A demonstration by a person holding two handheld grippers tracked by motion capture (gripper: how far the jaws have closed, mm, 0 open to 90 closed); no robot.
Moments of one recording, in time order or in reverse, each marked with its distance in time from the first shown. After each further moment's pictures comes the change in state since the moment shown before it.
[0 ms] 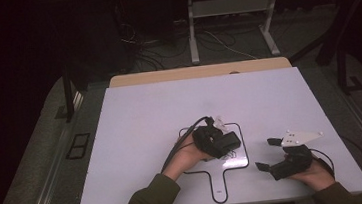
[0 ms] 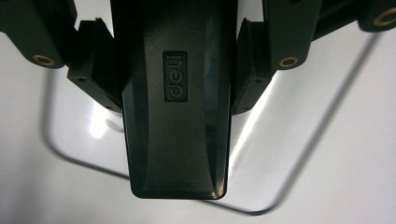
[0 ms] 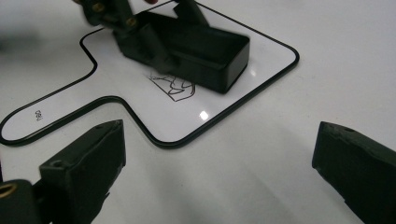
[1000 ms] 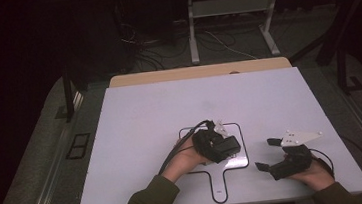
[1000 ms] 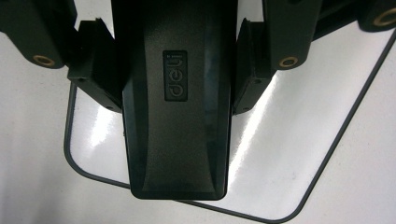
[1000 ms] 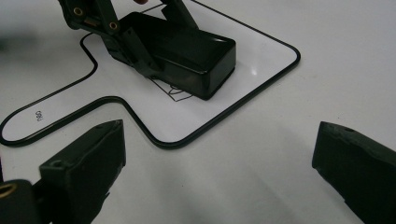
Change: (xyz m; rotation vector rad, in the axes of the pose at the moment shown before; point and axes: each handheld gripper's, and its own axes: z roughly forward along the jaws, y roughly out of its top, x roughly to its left) left arm -0.015 -0.002 -0.004 0.025 -0.023 0.079; right arm 0.000 0.000 0.001 0.002 0.003 0.001
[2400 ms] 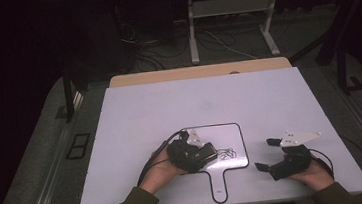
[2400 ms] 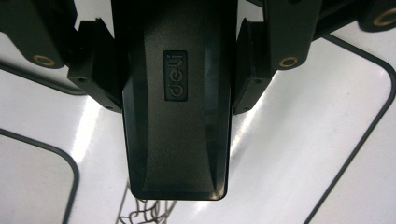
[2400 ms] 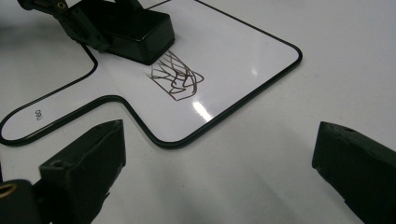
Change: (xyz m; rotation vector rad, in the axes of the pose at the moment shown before) left arm -0.009 -0.059 -0.042 0.012 0.078 -0.080; right arm 0.001 0.000 0.001 0.005 0.000 -0.003
